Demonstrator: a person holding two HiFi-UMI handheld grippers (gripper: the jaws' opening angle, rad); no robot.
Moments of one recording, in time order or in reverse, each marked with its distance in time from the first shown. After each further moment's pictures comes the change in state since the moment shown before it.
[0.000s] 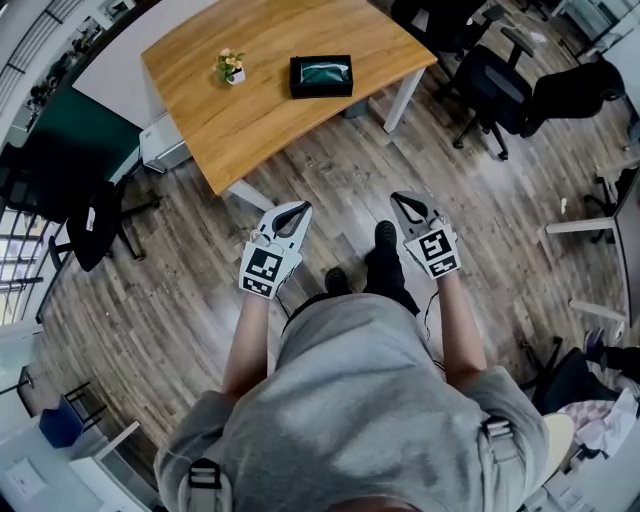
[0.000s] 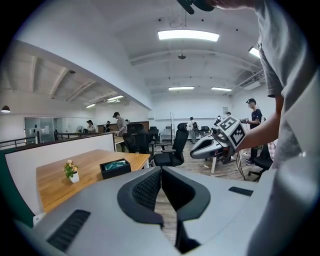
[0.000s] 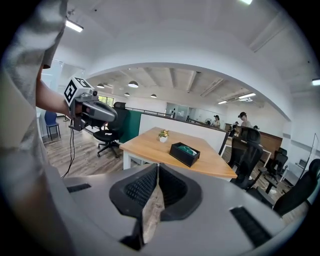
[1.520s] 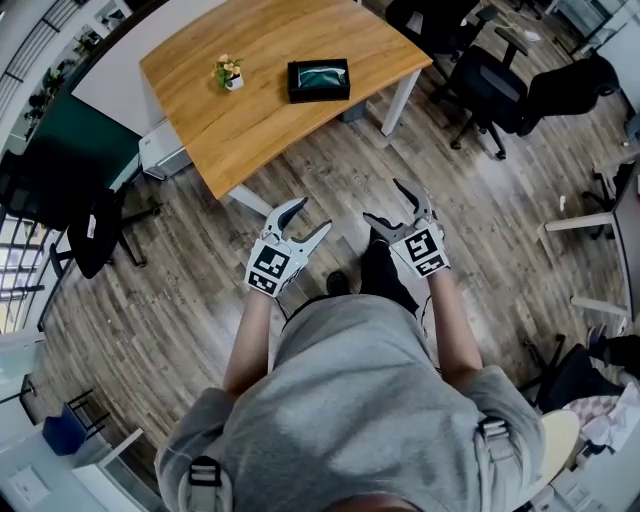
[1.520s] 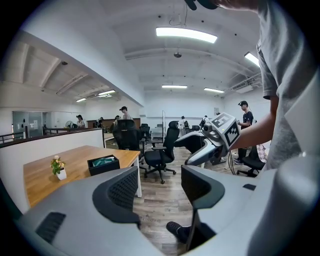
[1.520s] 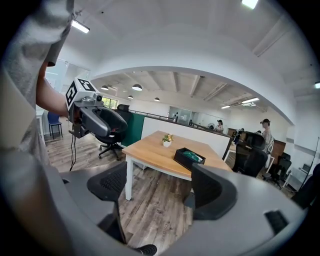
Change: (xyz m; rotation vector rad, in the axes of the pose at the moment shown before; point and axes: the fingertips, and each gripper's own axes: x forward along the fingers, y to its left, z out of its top) left arm 0.009 -0.024 -0.009 -0.009 0.023 -0.122; right arm 0.014 0.027 0.020 -0.037 -0.049 0.022
